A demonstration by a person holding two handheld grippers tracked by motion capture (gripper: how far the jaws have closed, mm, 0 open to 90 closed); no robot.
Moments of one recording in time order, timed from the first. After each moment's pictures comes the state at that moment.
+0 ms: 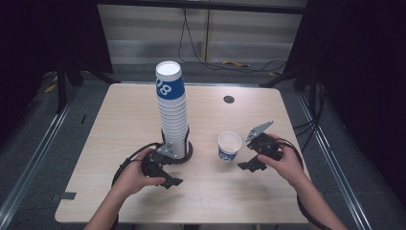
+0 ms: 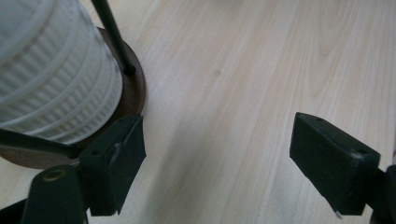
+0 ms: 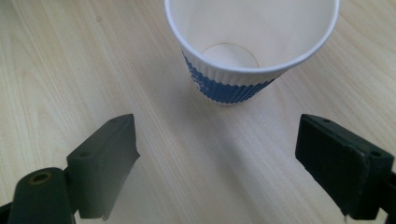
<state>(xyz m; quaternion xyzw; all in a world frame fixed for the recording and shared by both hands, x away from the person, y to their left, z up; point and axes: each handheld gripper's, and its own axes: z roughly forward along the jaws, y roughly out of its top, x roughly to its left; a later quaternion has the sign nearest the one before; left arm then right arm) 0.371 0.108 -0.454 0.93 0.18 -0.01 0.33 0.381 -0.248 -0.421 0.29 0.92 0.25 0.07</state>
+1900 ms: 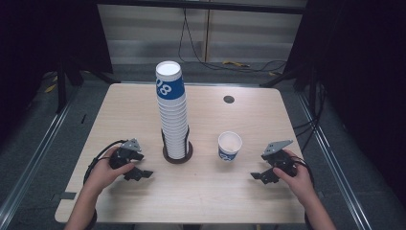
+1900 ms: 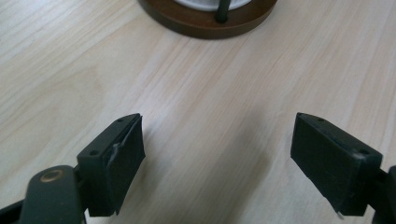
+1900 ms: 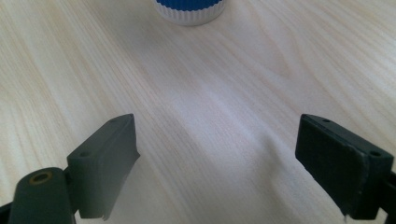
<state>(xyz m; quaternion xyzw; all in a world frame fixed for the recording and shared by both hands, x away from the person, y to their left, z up) 0.402 0.209 -0.496 0.90 0.26 0.02 0.34 0.354 -0.304 -0.472 0.33 0.90 0.28 0.11</state>
